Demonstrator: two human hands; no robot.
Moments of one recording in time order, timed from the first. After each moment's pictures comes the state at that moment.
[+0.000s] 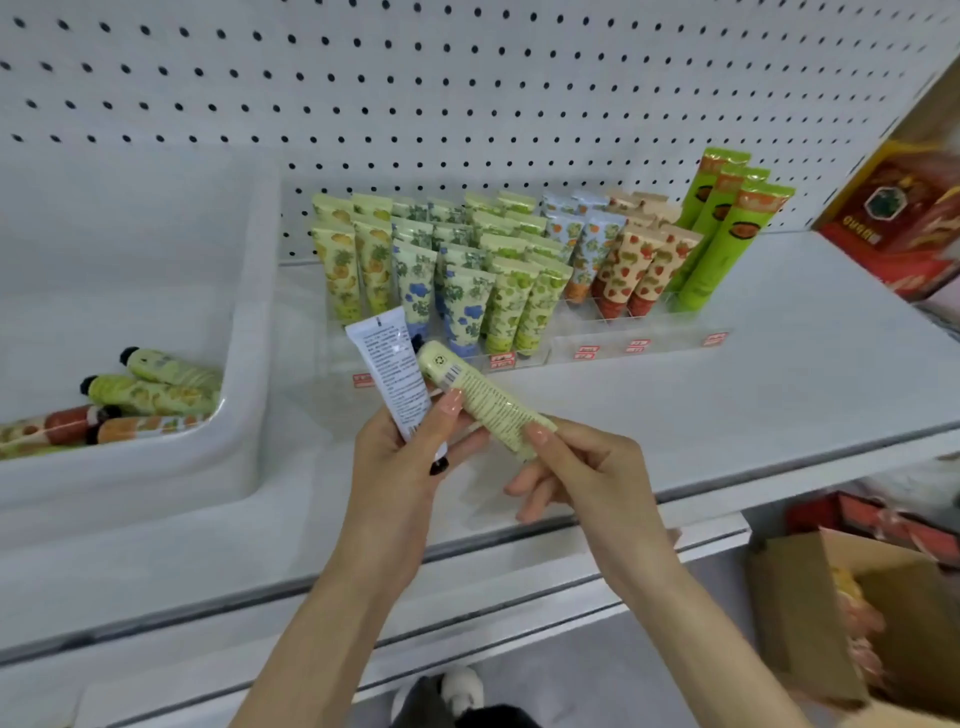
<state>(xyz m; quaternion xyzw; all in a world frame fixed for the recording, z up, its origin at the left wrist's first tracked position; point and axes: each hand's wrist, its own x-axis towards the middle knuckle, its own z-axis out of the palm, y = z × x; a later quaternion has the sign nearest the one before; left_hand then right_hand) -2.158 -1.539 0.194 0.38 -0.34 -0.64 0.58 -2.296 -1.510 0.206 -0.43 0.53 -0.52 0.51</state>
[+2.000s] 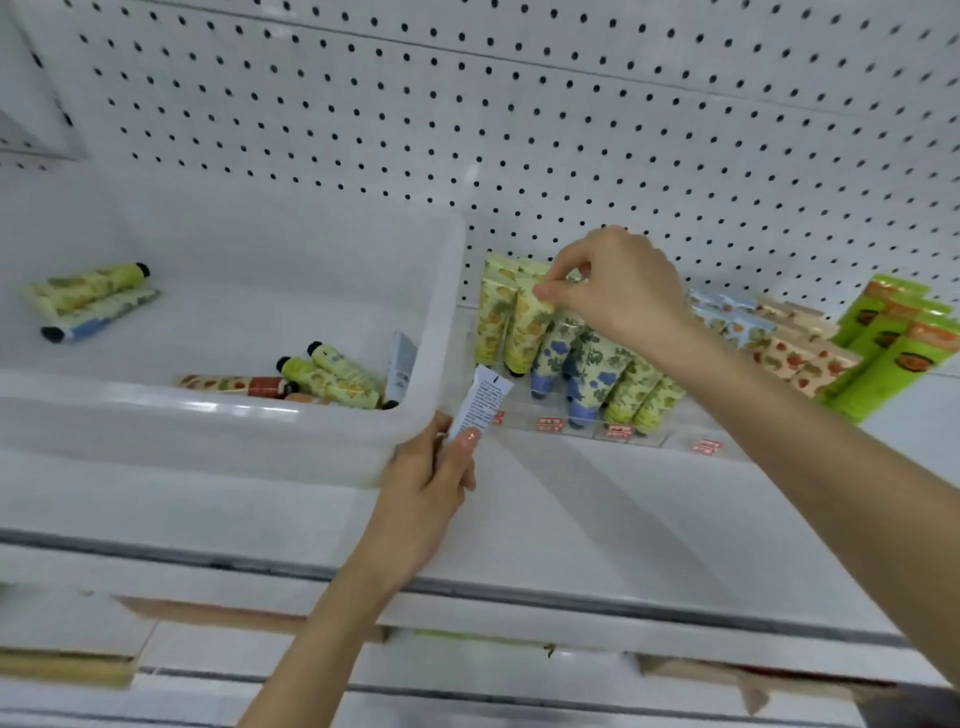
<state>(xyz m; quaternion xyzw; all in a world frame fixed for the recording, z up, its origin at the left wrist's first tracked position) -2.090 -1.543 0.173 0.54 -0.49 -0.42 0.55 -2.229 -1.667 0.307 -0.80 0.55 -0.23 0.05</state>
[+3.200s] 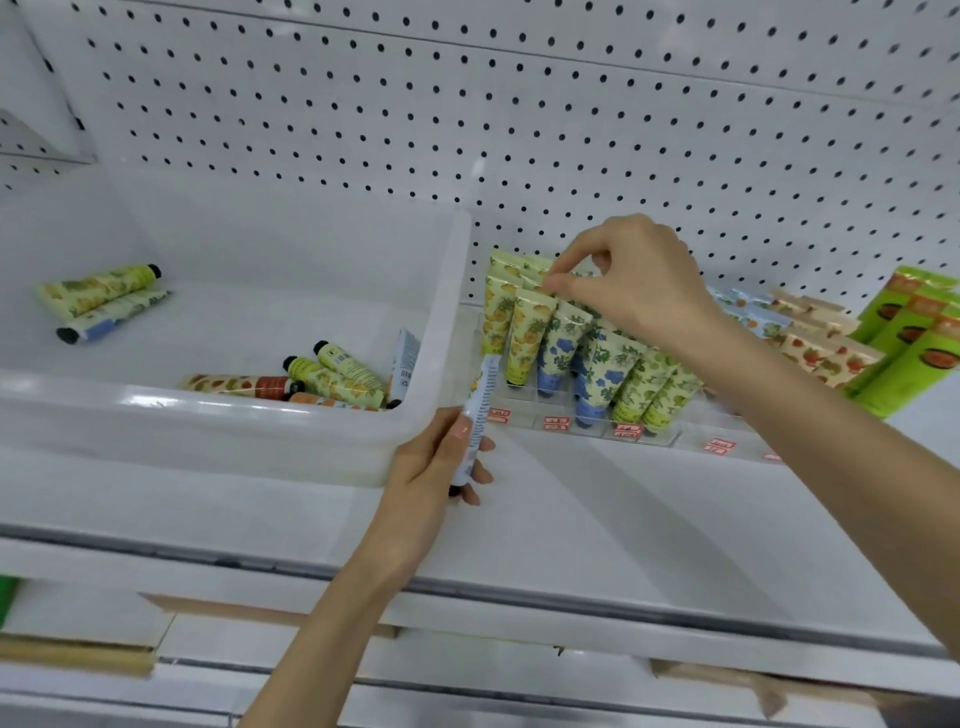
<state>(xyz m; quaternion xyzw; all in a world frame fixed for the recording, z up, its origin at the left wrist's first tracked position) -2.093 -1.541 0.185 0.50 -0.44 -0.47 0.58 -2.238 -1.669 0.309 -0.81 0.53 -0.26 0.07</state>
